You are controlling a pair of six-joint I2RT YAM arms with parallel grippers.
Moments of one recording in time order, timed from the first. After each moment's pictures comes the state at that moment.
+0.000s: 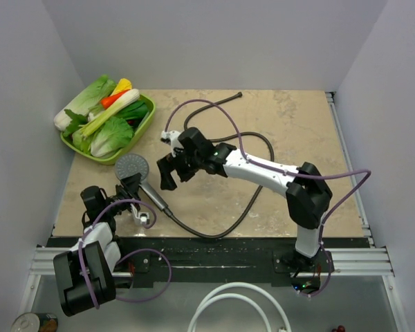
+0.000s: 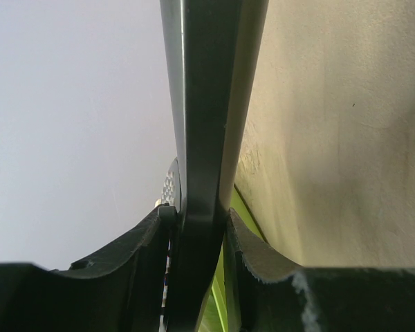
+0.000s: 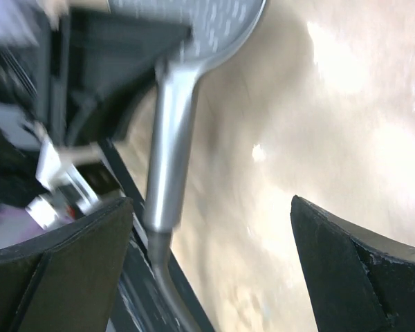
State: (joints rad) left arm 0.36 0.96 0.04 0.42 1.07 2.05; right arm 0.90 1.89 1.51 -0.30 -0.36 0.34
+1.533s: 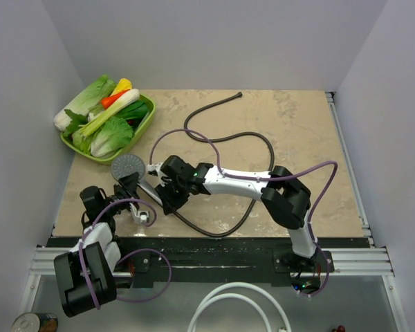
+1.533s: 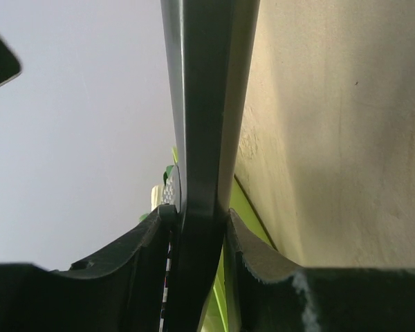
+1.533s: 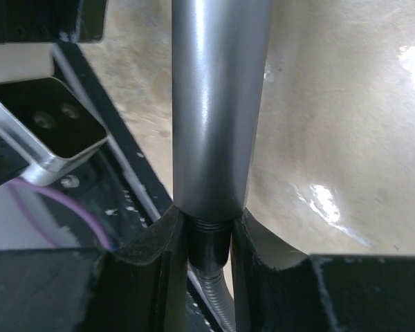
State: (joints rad) left arm 0.37 0.96 0.04 0.42 1.04 2.05; right arm 1.10 2.01 1.52 -0.46 -0.25 0.32
